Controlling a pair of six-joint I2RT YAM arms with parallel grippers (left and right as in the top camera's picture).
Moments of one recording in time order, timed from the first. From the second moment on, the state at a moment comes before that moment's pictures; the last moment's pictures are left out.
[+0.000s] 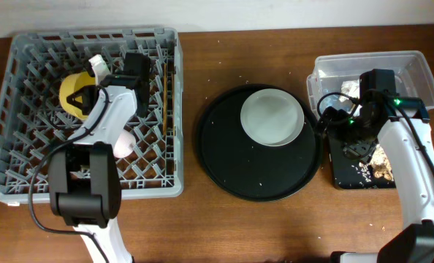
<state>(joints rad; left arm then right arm) -0.11 2.04 1.54 -0.81 -1.34 -0.34 -0.12 1.54 1.29 -1.13 -0.15 0.50</state>
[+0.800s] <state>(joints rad) -0.34 1.76 1.62 -0.82 -0.13 -0.29 -0.12 1.54 1.29 -1.13 -0.15 0.50</state>
